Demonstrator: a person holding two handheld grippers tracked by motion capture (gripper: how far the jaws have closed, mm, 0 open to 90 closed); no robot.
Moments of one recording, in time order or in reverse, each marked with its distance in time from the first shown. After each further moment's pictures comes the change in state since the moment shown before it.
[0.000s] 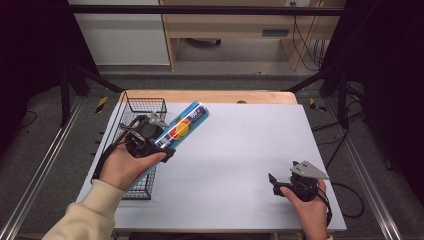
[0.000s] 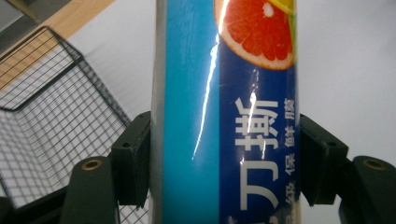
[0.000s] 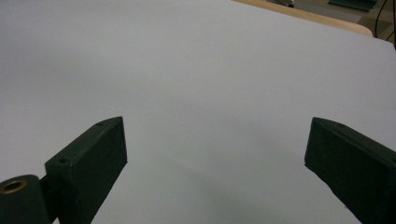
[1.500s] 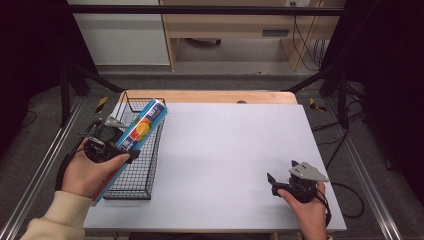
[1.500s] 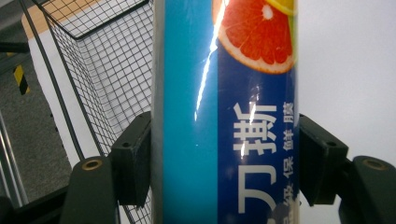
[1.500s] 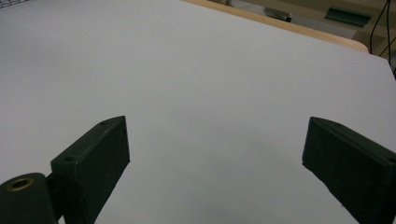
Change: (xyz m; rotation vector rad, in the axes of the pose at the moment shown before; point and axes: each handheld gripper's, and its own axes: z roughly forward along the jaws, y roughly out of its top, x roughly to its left) left arm 0.043 -0.056 -0.026 0.010 0.090 -0.185; right arm 0.007 0.003 -0.005 -0.040 -0.006 -0.019
